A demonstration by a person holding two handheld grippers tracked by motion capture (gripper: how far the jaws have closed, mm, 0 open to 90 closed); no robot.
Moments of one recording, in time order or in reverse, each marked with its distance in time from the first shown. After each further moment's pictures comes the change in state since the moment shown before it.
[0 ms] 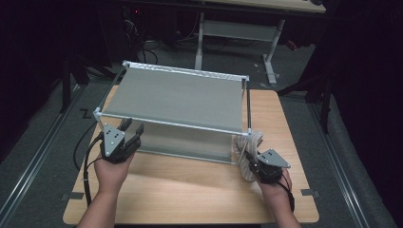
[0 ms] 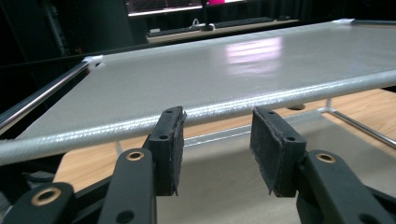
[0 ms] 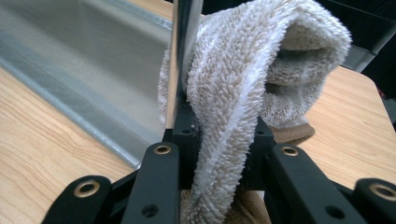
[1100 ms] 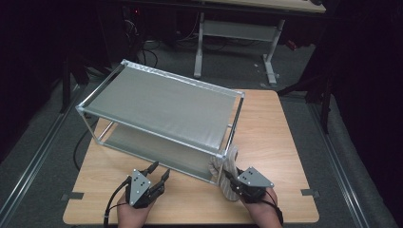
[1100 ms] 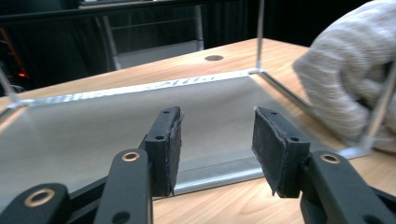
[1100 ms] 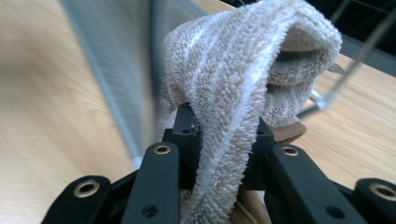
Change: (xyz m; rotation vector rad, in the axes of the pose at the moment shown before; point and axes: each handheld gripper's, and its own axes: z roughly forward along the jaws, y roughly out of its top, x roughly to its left) left arm -0.094 -0.072 -0.044 0.059 -0.223 -0.010; right arm 0.064 -0.004 -0.024 -0.025 0.194 -0.096
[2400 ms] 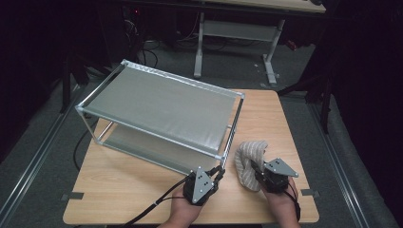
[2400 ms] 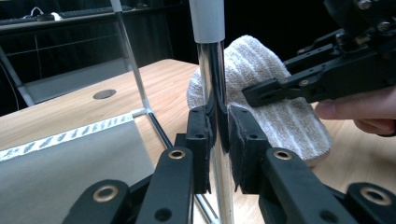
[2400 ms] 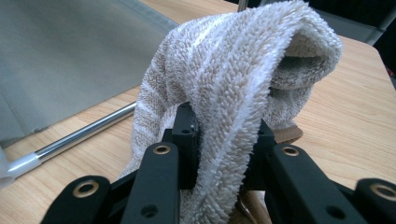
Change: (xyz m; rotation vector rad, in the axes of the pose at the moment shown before) left arm -0.111 0.039 0.074 -0.037 -0.252 0.091; right arm -0.067 -0.028 -0.008 0.059 -0.177 0.151
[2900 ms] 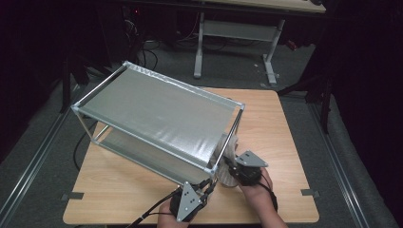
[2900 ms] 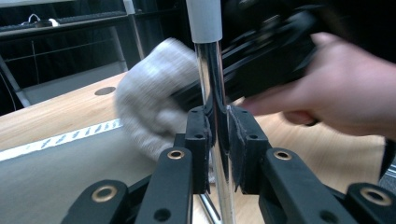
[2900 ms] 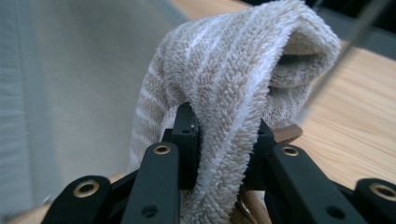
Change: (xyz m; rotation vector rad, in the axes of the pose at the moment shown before) left arm -0.007 -0.012 -0.047 -0.014 -0.020 0.026; right arm 0.058 0.037 0.037 0.006 0.139 -0.093
